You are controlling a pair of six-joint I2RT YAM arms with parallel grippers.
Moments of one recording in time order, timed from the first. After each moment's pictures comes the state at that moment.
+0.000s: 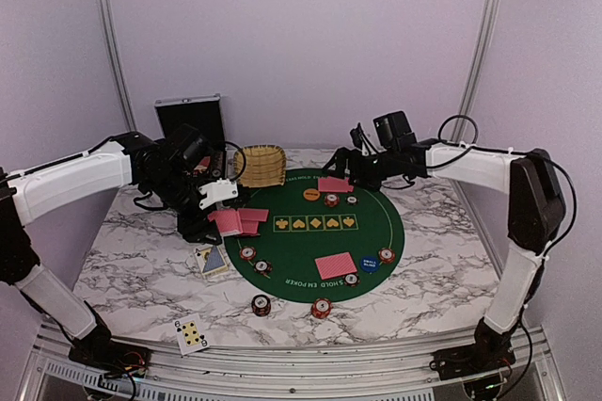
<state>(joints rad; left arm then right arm) -0.65 1.53 1.29 -0.95 0.19 0.66 0.48 1.83 1.39 -0.26 -0.38 0.53</state>
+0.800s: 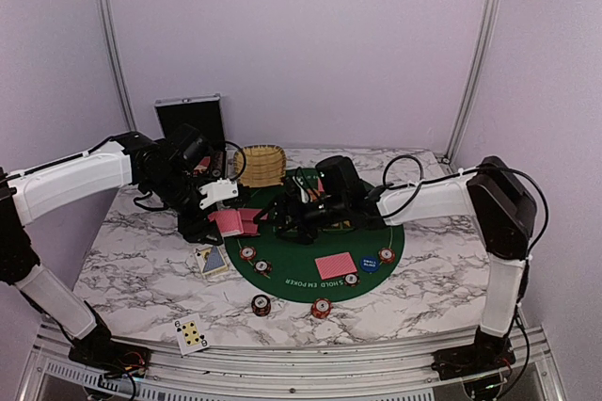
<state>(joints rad) -0.65 1.53 1.29 -0.95 0.21 0.65 0.81 1.95 1.25 0.17 -0.65 0.89</state>
